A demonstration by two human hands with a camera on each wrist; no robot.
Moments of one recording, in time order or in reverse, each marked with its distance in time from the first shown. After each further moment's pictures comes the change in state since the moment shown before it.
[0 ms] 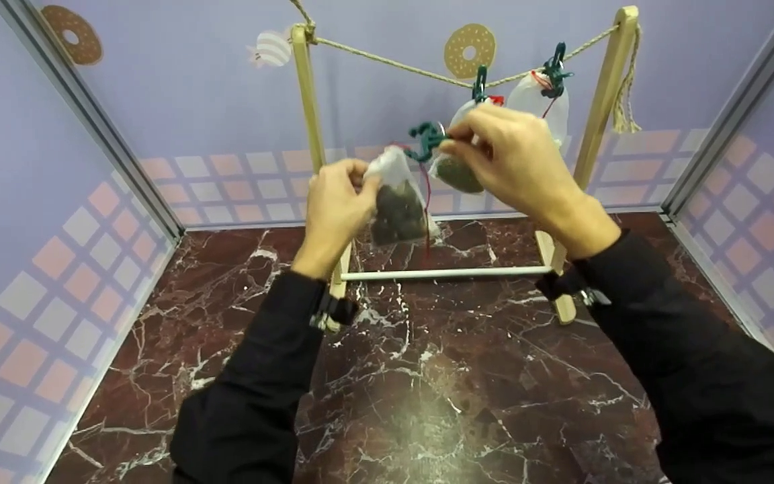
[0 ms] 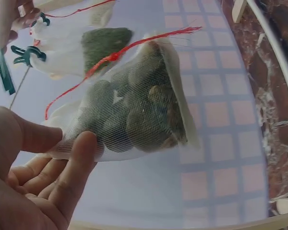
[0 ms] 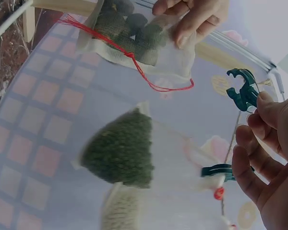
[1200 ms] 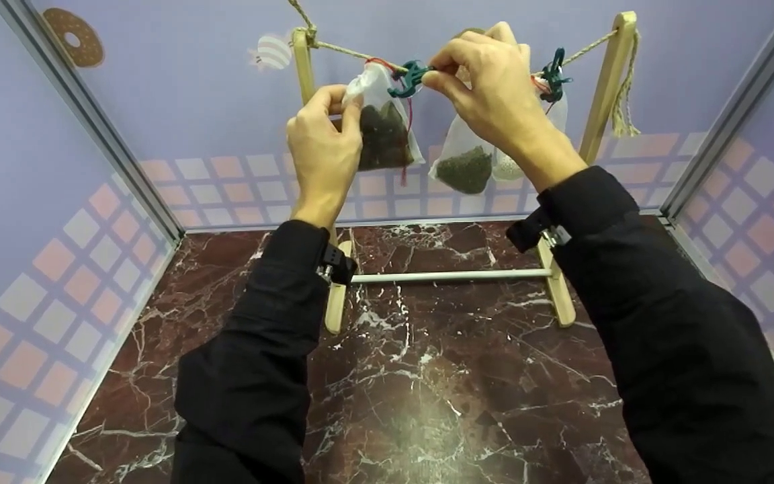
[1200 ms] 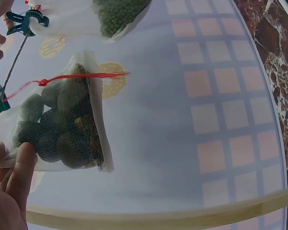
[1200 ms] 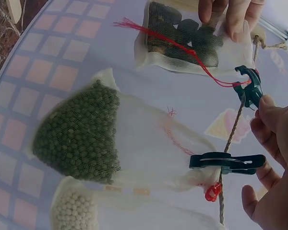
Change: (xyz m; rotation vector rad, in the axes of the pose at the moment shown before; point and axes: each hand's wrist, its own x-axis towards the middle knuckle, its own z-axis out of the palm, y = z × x) left_hand 0.049 0.032 -0.014 -0.036 0.403 0.273; right_hand 0.069 0.018 0.006 -0.127 0.024 0.208
